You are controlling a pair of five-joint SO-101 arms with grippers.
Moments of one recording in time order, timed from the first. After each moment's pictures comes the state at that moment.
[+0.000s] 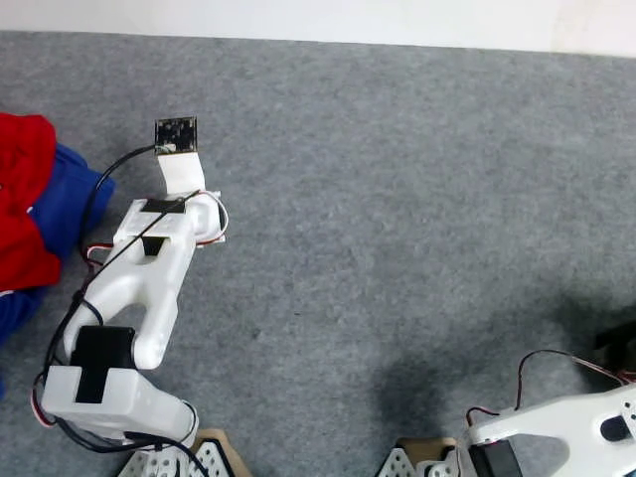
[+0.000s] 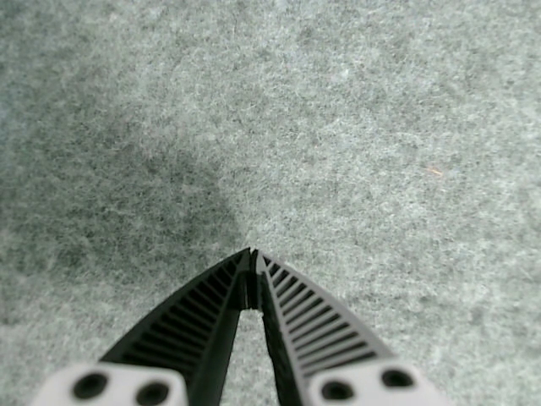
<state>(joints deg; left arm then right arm) -5.2 2.0 34.9 33.6 9.6 67.4 61.9 -83.8 100.2 -11.3</state>
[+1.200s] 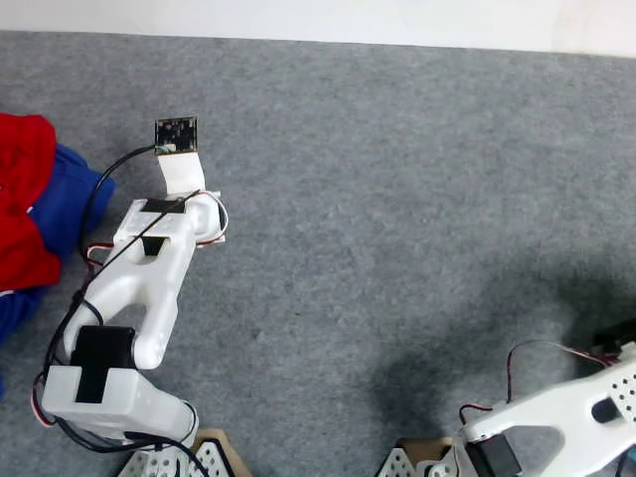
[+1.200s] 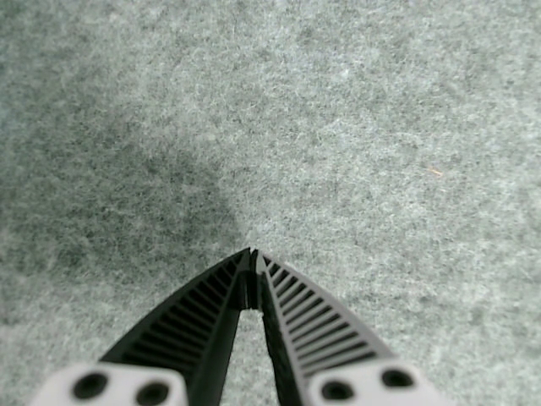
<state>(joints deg) -5.2 2.0 34.9 33.6 9.6 60.2 64.0 -94.0 100.2 -5.8</state>
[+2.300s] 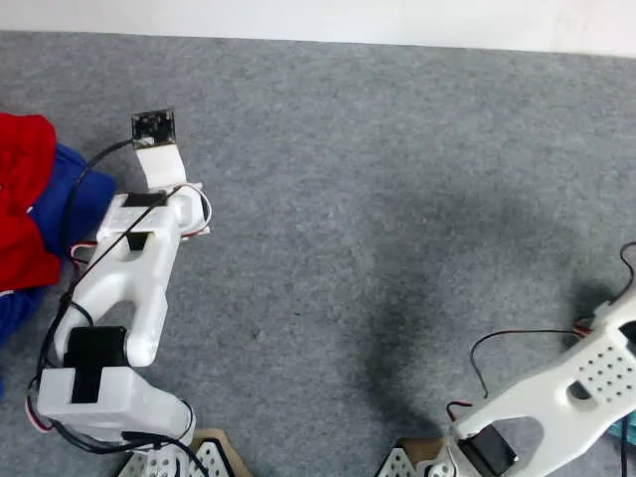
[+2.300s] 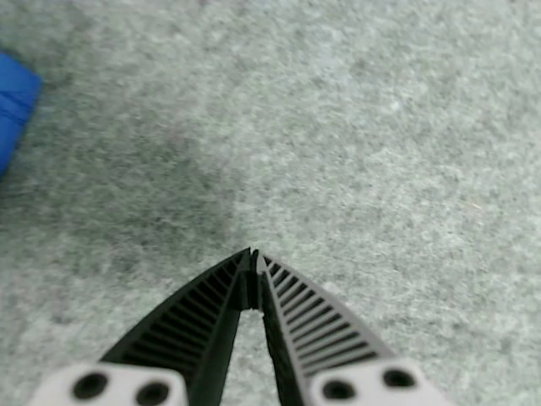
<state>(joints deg) -9.3 2.0 32.1 35.6 9.6 47.6 42.6 -88.8 100.4 -11.8</state>
